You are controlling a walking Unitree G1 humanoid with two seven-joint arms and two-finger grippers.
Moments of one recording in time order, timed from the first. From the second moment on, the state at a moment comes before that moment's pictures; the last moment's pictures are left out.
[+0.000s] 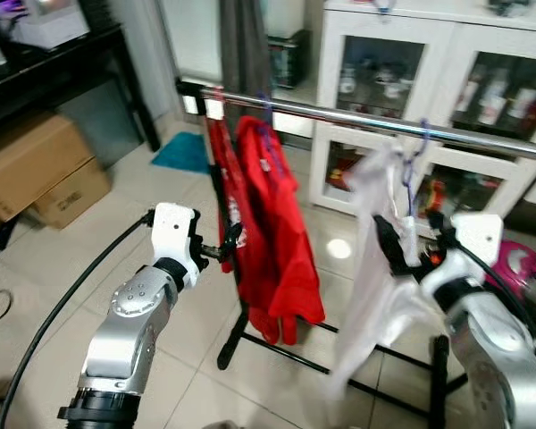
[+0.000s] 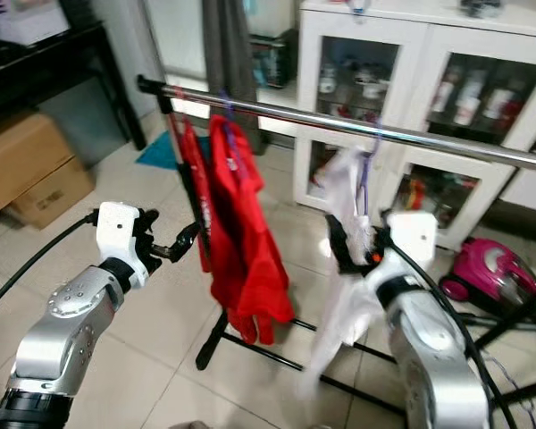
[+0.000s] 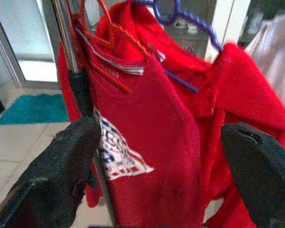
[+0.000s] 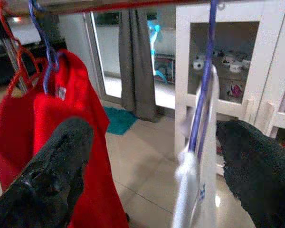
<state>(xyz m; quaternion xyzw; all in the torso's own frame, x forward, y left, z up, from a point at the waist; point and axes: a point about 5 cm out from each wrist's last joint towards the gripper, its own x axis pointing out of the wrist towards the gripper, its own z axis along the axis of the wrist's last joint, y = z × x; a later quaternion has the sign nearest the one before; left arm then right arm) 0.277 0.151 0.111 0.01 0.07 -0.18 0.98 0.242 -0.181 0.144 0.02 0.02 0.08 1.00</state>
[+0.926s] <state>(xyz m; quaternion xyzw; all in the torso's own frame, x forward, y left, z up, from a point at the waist) 0.303 0.123 0.129 -0.01 0.07 -0.24 0.97 0.241 -0.183 0.136 0.03 0.04 0.10 0.99</state>
